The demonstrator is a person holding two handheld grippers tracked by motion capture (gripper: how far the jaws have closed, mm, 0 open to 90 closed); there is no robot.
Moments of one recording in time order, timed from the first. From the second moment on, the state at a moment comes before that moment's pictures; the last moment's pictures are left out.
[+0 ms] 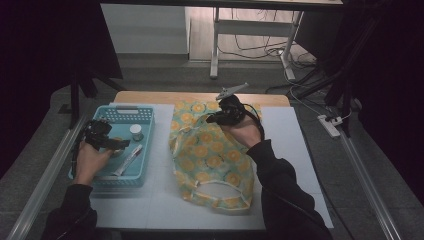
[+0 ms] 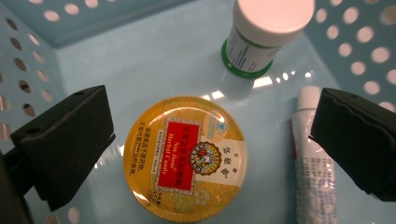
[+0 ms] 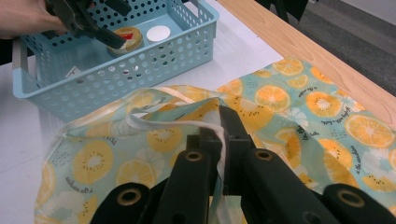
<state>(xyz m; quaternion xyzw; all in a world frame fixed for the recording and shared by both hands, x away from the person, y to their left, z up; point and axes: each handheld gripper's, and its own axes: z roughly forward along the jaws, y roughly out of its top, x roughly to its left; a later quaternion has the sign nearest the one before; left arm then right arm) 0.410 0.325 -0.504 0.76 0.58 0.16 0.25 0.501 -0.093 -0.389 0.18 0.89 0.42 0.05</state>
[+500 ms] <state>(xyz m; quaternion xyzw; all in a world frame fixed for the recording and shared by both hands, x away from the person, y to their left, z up) 0.423 0.327 -0.522 0.77 0.60 0.12 0.20 0.501 -0.093 -0.392 0.18 0.89 0.42 0.05</state>
